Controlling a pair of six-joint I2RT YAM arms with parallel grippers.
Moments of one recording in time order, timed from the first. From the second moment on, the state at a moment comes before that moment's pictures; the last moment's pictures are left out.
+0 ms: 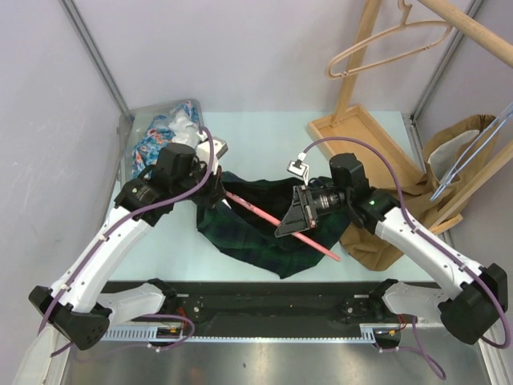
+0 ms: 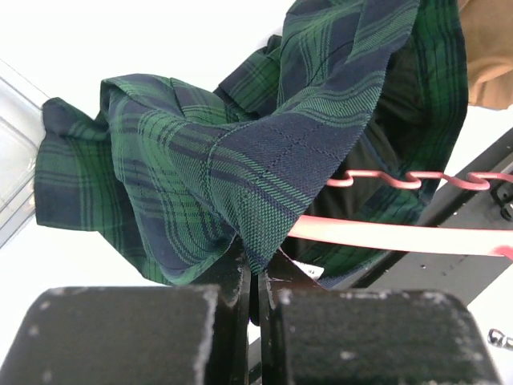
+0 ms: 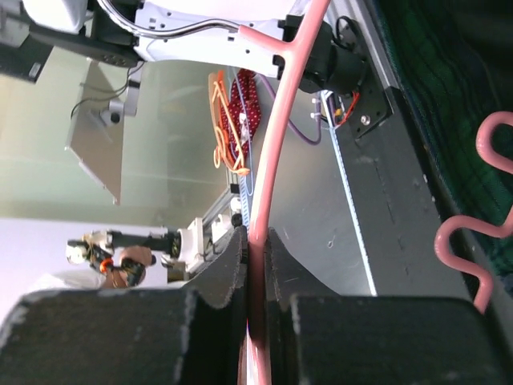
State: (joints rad) left arm -0.55 1.09 1.26 -0.83 0.17 -0.08; right arm 0.63 1.15 1.00 -0.29 -1.08 0.70
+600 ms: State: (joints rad) left arm -0.54 1.08 1.25 -0.80 0.23 -0.10; right arm 0.62 1.43 0.90 0.23 -1.33 0.73
